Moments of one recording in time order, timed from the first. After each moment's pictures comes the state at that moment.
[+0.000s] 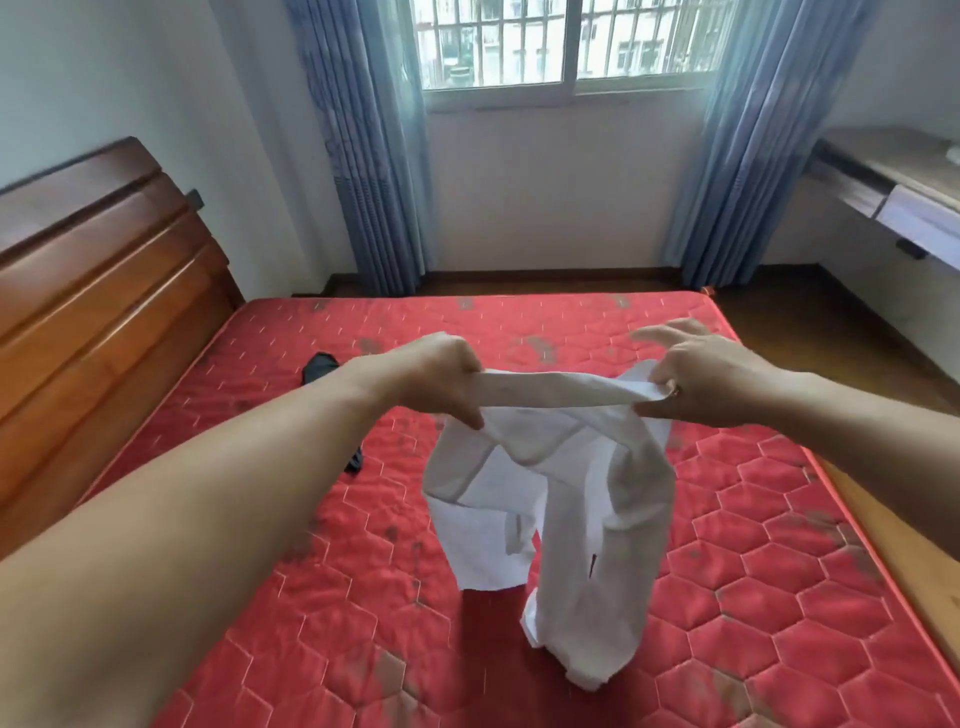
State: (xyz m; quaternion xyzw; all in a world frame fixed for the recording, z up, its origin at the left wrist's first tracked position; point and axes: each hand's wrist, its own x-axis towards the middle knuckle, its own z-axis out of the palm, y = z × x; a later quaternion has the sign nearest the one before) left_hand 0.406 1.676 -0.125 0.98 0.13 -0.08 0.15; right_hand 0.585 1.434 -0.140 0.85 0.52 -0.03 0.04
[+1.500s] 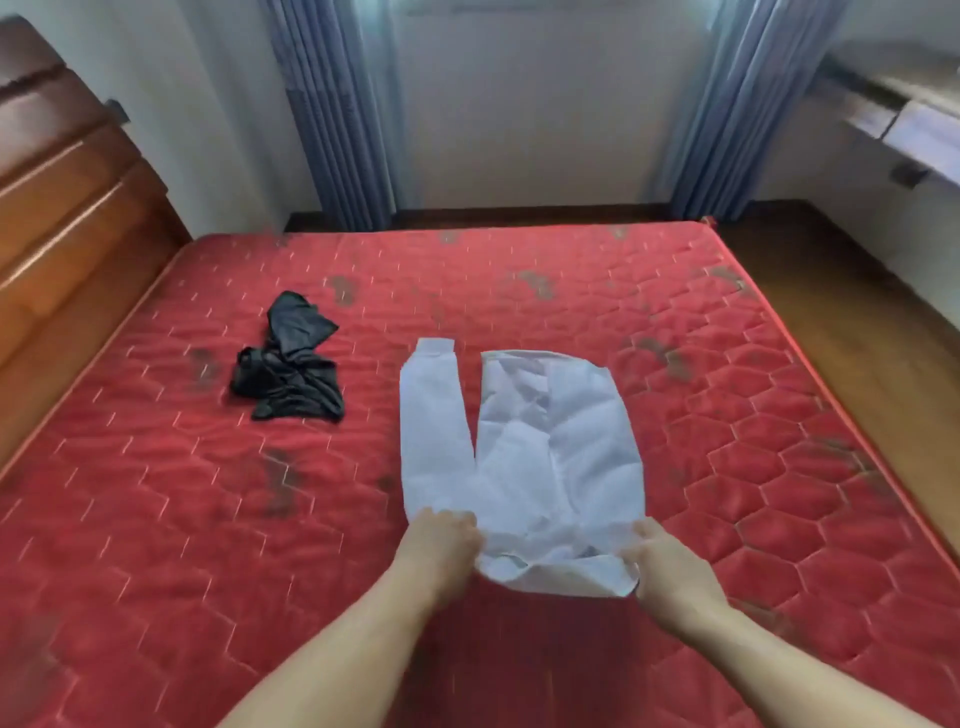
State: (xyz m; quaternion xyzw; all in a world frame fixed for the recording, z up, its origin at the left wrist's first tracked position) left_hand 0.307 1.644 -0.411 0.98 0.06 -0.20 -0.04; right_hand 0.431 1.412 -0.436 0.93 0.32 -0.18 -0.05
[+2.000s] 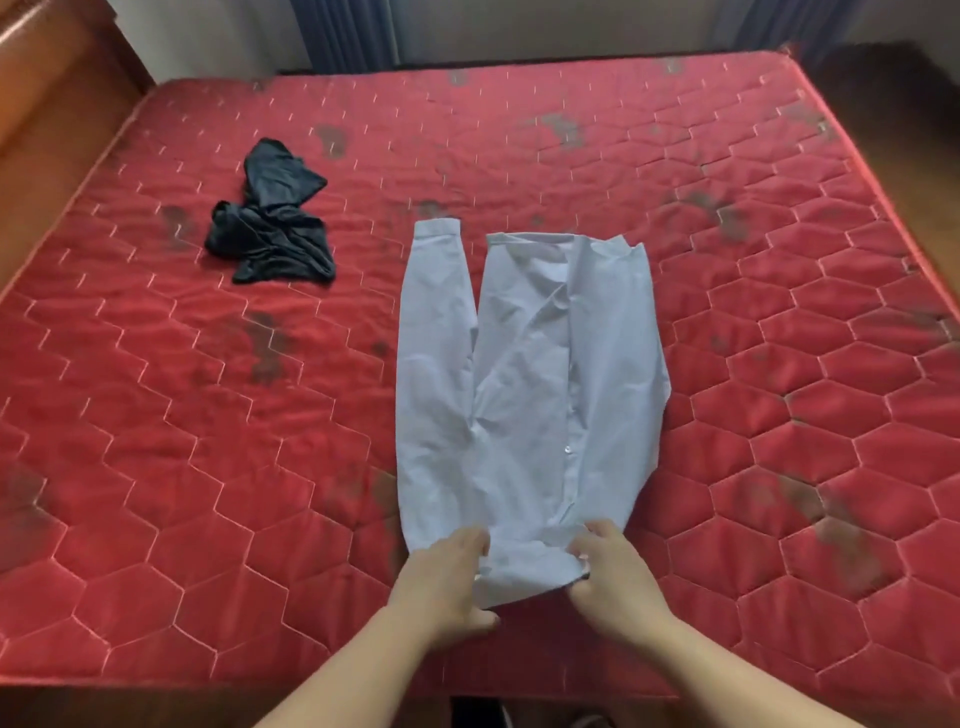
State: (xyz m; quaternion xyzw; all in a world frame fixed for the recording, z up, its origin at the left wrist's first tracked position) left_hand 0.189 1.560 -0.583 0.91 0.21 -0.28 0.21; right_hand 0.308 1.390 -0.603 0.88 0.27 -0.34 -0.21
